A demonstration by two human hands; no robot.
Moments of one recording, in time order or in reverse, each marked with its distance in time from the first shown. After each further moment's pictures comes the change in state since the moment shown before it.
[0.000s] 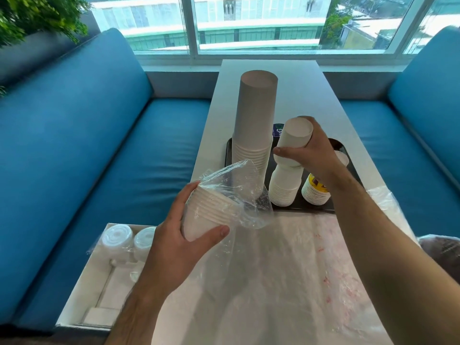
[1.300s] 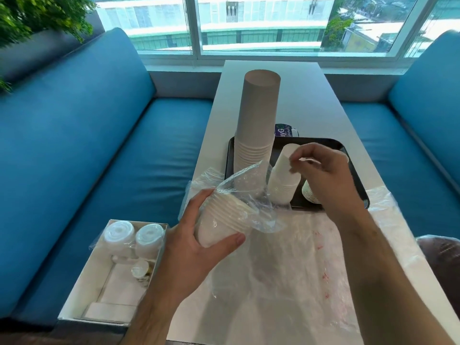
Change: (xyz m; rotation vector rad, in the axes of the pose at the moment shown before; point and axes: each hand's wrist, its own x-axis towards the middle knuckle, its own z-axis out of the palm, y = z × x) left_hand -0.018 0.004 0.010 0.113 -0.021 0.028; right_hand -0.080 -0.038 0.003 0.092 0.066 0.020
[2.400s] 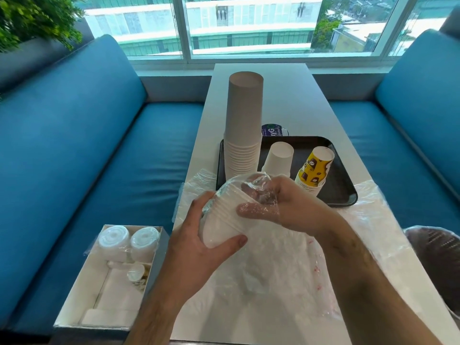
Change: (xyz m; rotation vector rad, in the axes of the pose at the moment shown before) left_hand -0.006 0.014 0.013 0.030 -0.087 -0.095; right_hand -0.038 -0.026 0.012 -0.047 -0.691 -0.011
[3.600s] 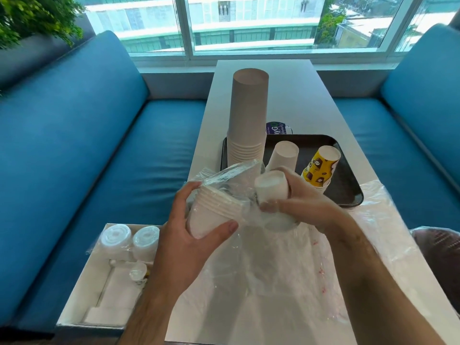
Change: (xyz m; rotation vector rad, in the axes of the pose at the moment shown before) left_hand 0.008 -0.002 -0.009 -0.205 0.145 0.055; right_hand 0.009 0.039 -0.016 0.051 0.160 0.315
